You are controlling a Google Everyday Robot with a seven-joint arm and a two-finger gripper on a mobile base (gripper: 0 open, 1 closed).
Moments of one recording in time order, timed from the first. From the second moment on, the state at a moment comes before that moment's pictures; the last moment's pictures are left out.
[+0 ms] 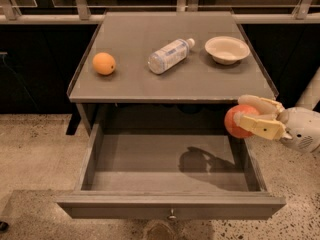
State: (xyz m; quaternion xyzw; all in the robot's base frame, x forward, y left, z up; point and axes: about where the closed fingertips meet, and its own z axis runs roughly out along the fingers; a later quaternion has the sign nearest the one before) arm 0.482 -0.214 0.873 -0.30 0.62 0.42 0.59
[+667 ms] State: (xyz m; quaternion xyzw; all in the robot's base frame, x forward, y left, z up) arm 0.547 -0.177 0.925 -0.40 0.61 0.38 0.57
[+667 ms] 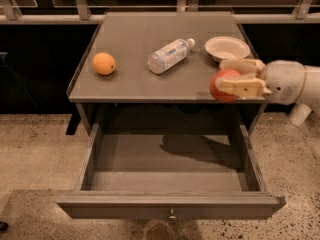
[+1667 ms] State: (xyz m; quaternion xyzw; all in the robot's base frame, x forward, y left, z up) arm 0.639 -0.141 0.921 -0.46 0.62 0.36 0.52
